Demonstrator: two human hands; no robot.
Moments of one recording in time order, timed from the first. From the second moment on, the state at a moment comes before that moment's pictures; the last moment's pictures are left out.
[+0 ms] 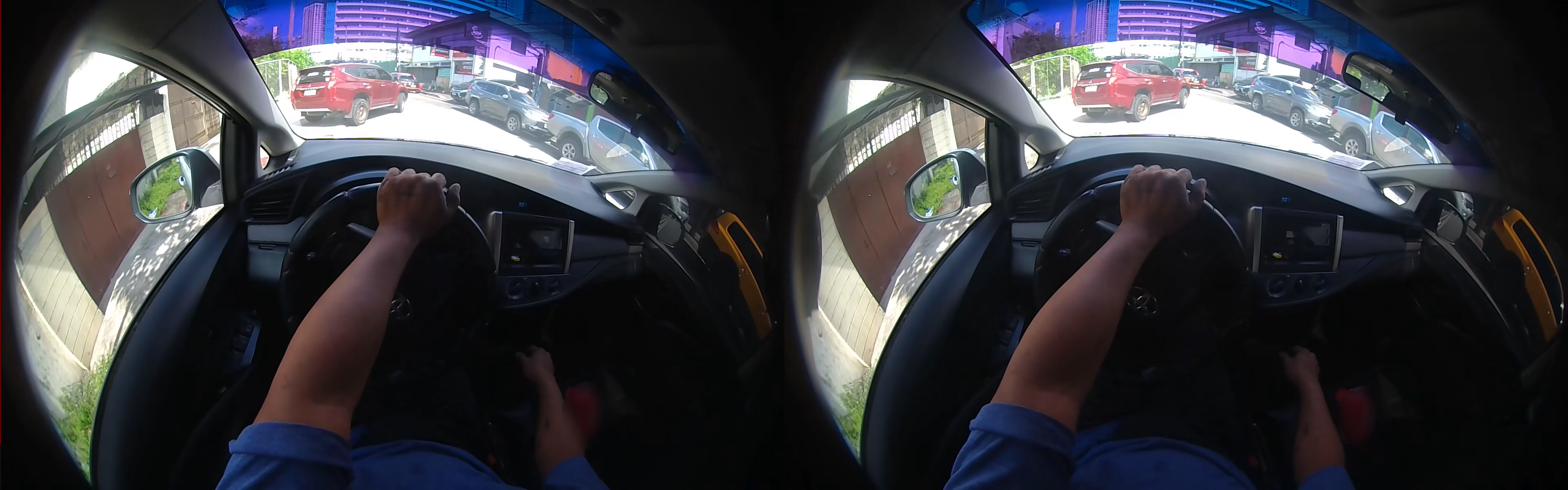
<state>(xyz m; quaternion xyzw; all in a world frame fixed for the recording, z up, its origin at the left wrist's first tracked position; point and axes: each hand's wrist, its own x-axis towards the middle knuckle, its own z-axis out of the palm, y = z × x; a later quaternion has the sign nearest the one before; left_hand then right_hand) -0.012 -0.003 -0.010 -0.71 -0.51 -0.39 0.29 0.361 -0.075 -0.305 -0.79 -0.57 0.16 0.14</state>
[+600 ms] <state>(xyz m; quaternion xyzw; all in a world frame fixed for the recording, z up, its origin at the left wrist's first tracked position) -0.011 -0.002 -0.011 -0.71 -0.51 -0.40 0.28 0.358 -0.078 -0.303 -0.79 -0.57 0.15 0.15</state>
